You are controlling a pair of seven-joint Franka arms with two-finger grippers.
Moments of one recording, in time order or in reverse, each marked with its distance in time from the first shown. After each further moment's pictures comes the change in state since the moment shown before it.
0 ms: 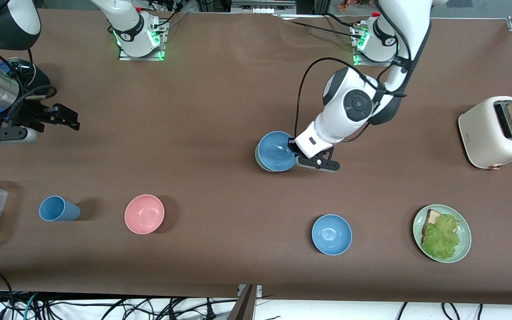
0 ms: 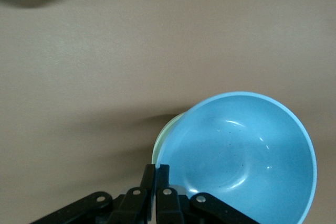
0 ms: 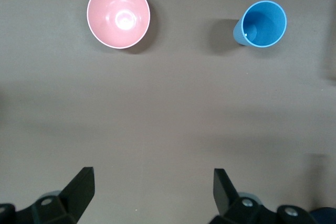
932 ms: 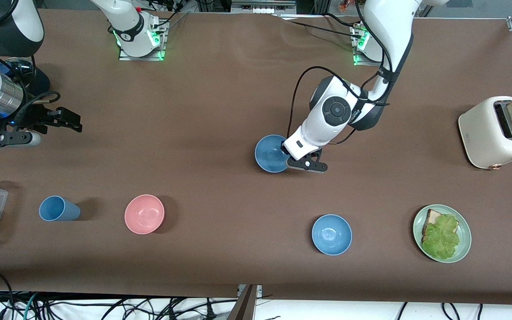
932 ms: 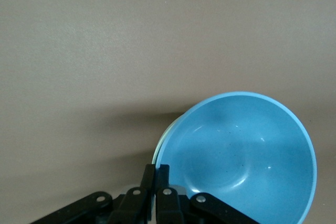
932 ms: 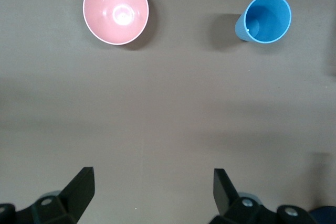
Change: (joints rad) left arm -0.036 0.073 0.002 0.002 0.057 0.043 -0.048; right arm 0.000 0.018 -0.002 -0.001 0.000 0.000 0.000
